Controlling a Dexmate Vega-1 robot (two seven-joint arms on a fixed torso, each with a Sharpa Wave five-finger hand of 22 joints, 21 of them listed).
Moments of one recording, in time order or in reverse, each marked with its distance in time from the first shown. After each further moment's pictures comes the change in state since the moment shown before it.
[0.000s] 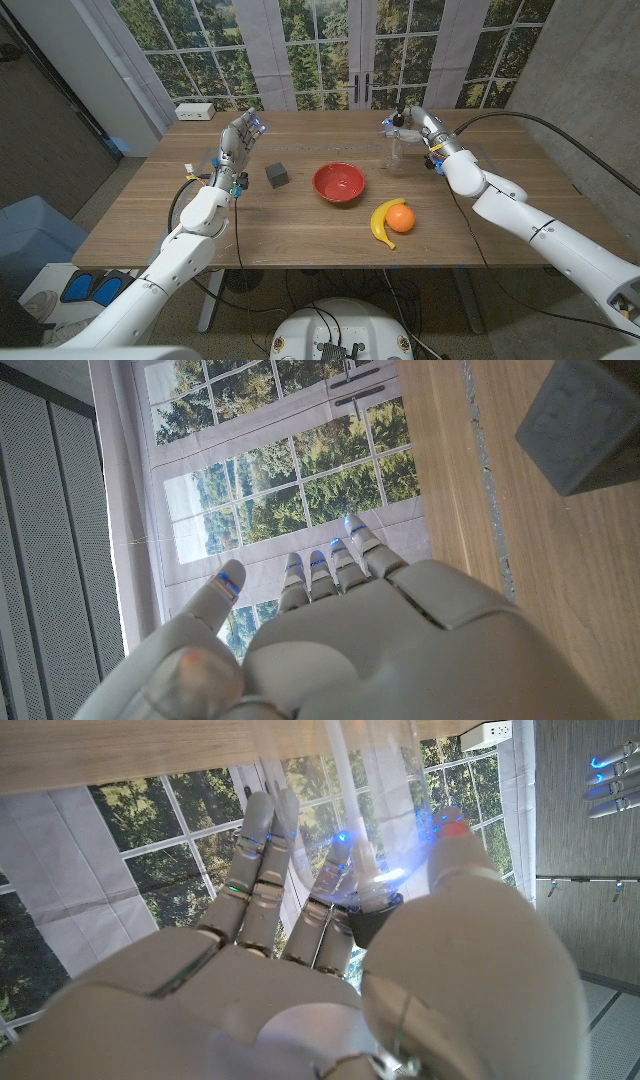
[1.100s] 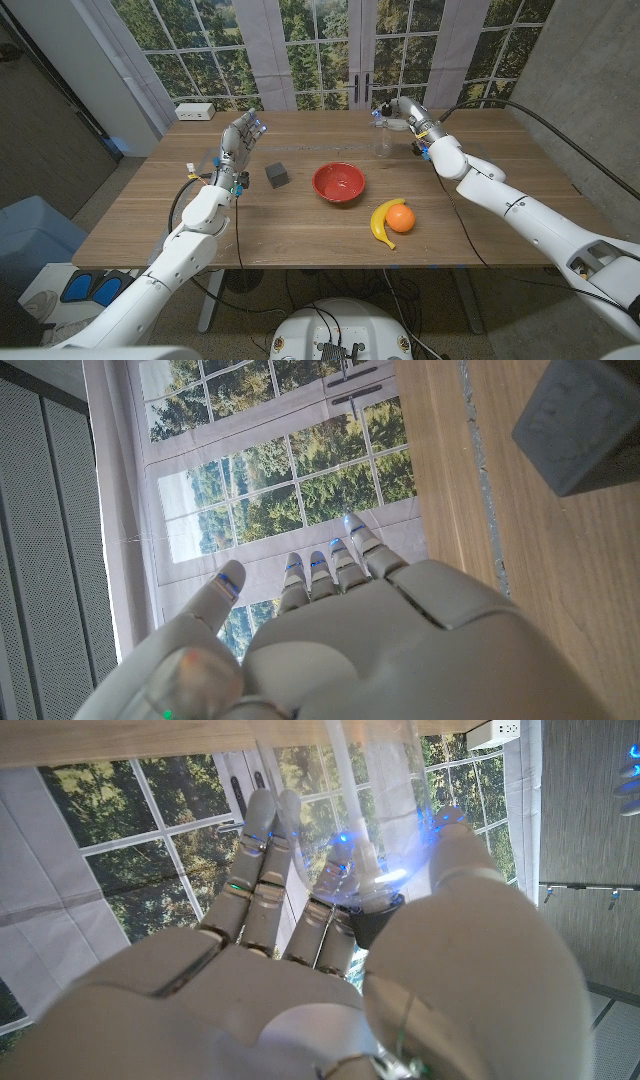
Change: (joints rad) left arm -0.024 -0.010 0.010 0.034 -0.011 0.000 -0.011; left_hand 0.000 0.000 -0.004 0.004 0.000 -0.005 -0.005 0.000 0.000 -0.007 -0.004 0.000 0.000 0.000 0.000 0.000 0.000 0.000 0.000 0.007 0.000; right arm 0.198 0.105 -0.108 0.232 -0.032 0.073 0.017; right_hand 0.000 0.000 0.008 0.000 0.000 -0.005 -0.005 0.007 0.000 -0.007 -0.004 0.007 -0.004 0.000 0.000 0.009 0.000 0.028 0.007 -0.031 0.019
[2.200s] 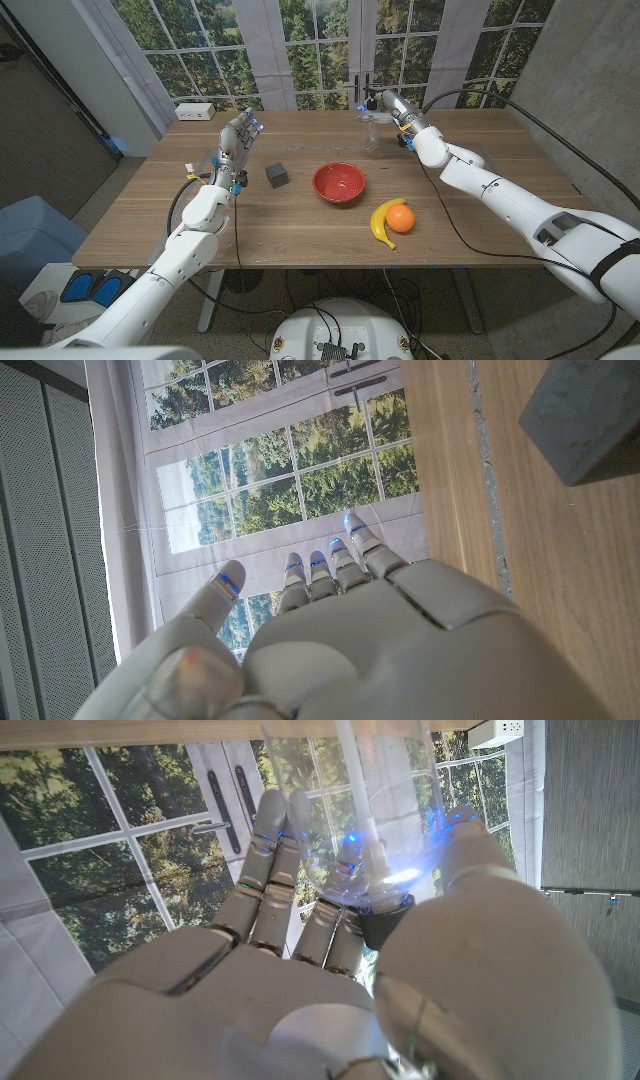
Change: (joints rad) left arm -0.029 -0.022 0.003 0.059 -0.018 -0.032 -0.028; left_hand 0.000 0.000 0.000 0.000 0.000 0.000 0.000 0.000 0.000 0.000 0.000 0.000 0.000 -0.002 -0.002 0.000 0.000 -0.005 -0.005 0.011 -0.005; right arm 0.169 0.115 -0.105 0.238 -0.032 0.098 -0.004; right_hand -0.005 0.005 0.017 0.000 0.000 0.000 0.000 0.008 0.000 -0.009 0.009 0.011 -0.010 -0.011 0.000 0.011 0.000 0.004 -0.003 -0.030 0.018
